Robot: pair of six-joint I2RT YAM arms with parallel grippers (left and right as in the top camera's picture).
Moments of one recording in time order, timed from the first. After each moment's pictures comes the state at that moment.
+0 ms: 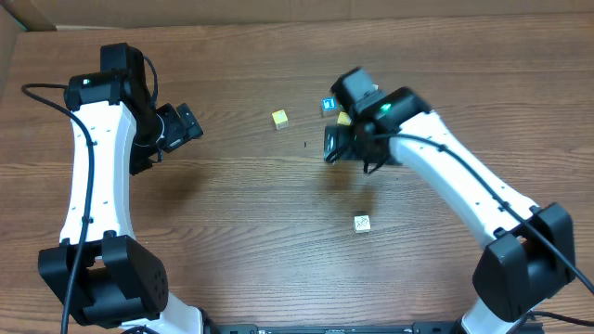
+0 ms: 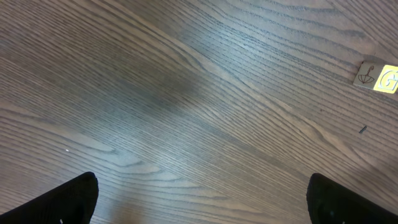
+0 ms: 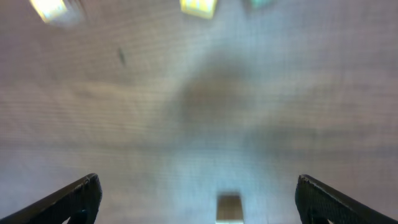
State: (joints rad) left arm 0.16 1.75 1.65 -1.33 0.05 -0.42; right arm 0.53 1.83 1.60 -1.07 0.01 0.57
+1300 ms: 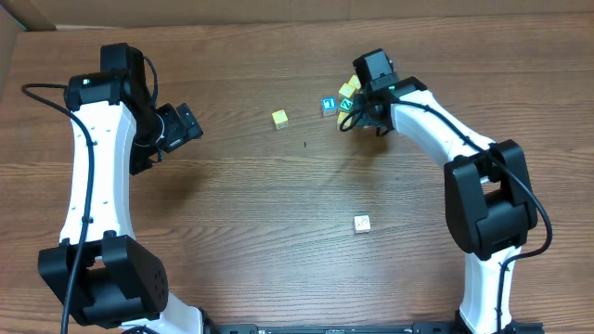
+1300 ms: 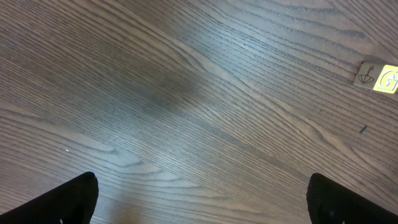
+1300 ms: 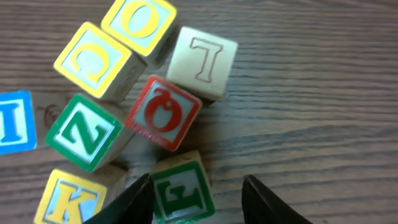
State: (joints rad) left arm 0.16 1.75 1.65 -1.33 0.05 -0.42; right arm 0.36 2.15 1.61 -0.61 0.16 0.28
